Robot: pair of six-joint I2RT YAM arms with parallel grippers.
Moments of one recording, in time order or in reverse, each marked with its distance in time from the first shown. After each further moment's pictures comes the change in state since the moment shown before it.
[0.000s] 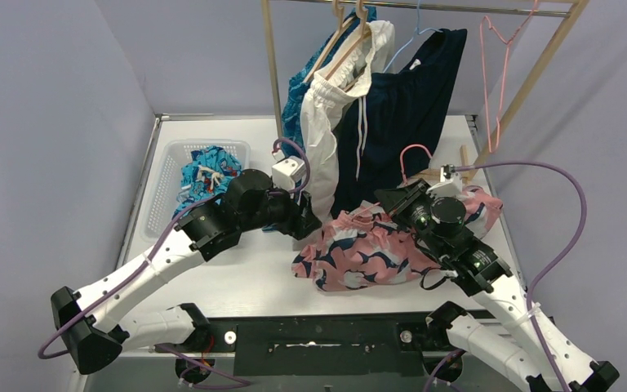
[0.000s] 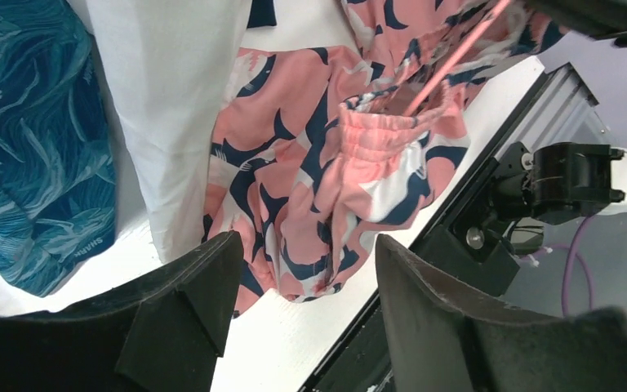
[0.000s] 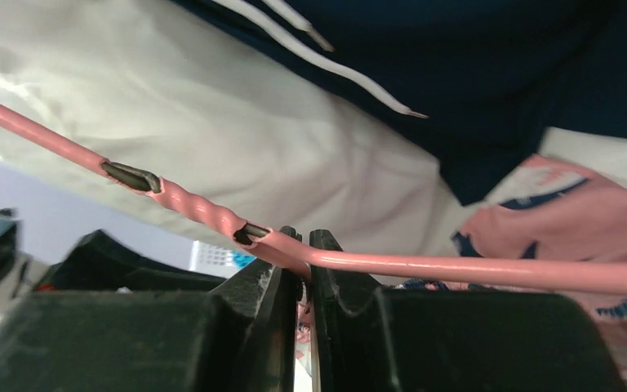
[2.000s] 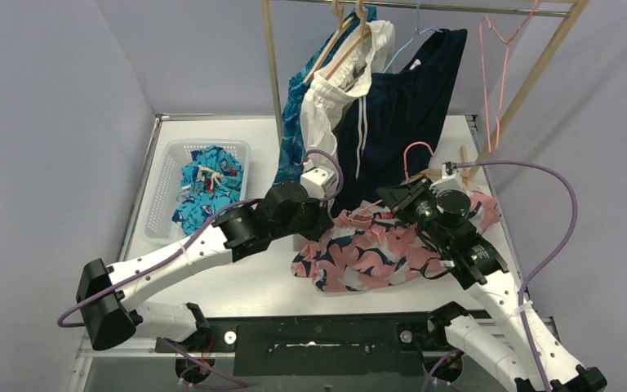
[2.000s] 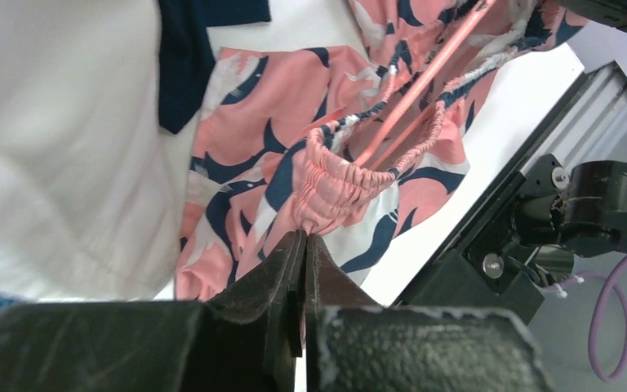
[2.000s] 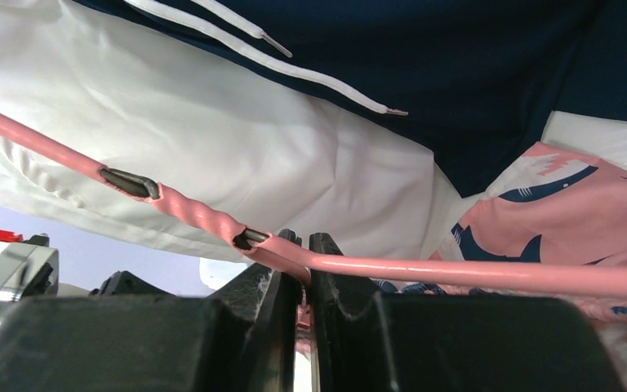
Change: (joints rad) left arm -0.156 0.188 0.019 0.116 -0.163 -0.046; right arm -0.172 0.031 -0.055 0.032 -0.210 0.041
